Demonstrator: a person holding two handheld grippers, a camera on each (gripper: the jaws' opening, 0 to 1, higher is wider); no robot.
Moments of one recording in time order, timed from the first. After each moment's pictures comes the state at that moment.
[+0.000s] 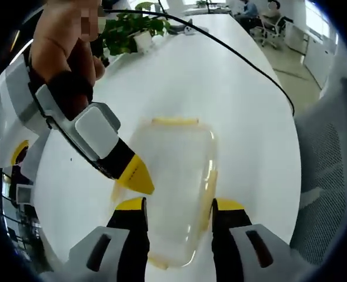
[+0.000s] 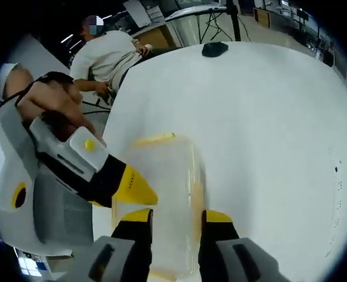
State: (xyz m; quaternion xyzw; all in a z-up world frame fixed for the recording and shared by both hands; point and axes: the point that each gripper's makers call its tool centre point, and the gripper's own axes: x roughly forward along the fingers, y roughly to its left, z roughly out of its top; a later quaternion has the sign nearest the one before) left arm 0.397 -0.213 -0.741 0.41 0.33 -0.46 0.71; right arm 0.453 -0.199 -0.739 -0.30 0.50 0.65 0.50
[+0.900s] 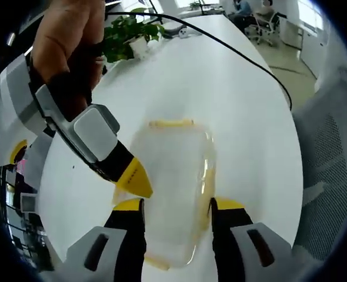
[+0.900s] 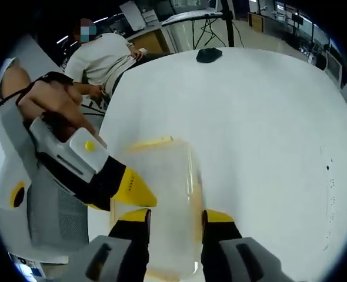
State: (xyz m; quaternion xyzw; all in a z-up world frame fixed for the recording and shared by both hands) left arm 0.396 -0.214 -0.736 0.42 0.31 -0.47 0.71; right arm 0.446 -0.202 -0.738 -0.30 0.48 0.63 0.54
